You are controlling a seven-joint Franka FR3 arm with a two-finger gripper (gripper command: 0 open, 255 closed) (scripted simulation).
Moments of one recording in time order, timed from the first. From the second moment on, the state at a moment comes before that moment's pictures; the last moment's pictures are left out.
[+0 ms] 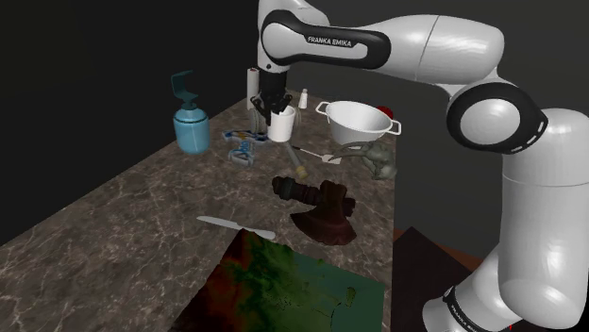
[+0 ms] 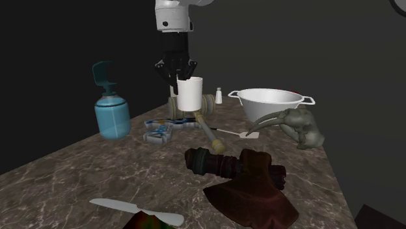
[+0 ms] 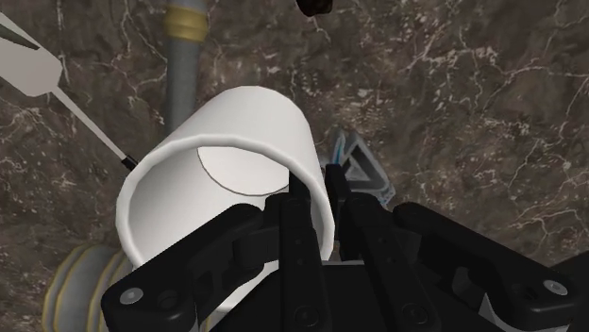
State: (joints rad) arm 0.10 0.53 0.23 -1.13 -0.18 1.67 0.43
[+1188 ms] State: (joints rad) arm 0.31 0.43 0.31 -1.25 -0.19 1.66 0.72
